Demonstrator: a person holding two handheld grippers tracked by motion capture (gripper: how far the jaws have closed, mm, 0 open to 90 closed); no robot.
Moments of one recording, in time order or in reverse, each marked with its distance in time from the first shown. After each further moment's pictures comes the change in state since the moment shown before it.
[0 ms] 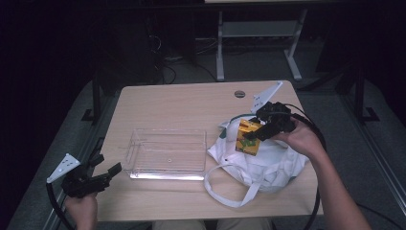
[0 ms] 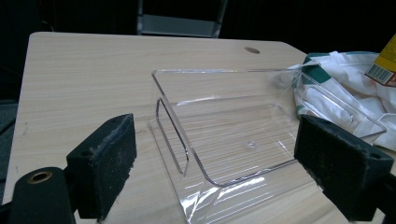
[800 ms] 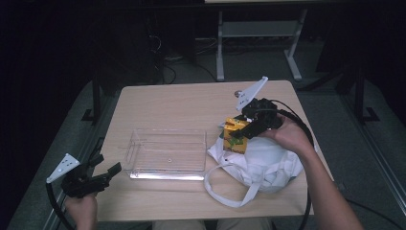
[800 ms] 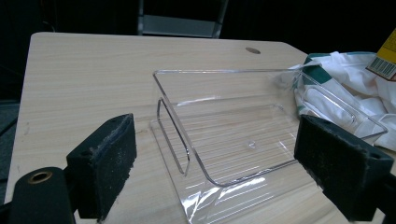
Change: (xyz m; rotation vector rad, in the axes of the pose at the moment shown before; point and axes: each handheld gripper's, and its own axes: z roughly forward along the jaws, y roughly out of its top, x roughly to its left) left arm 0.001 0.000 0.000 0.001 0.004 0.008; right arm 0.011 0.037 0.005 -0.036 0.038 -0.068
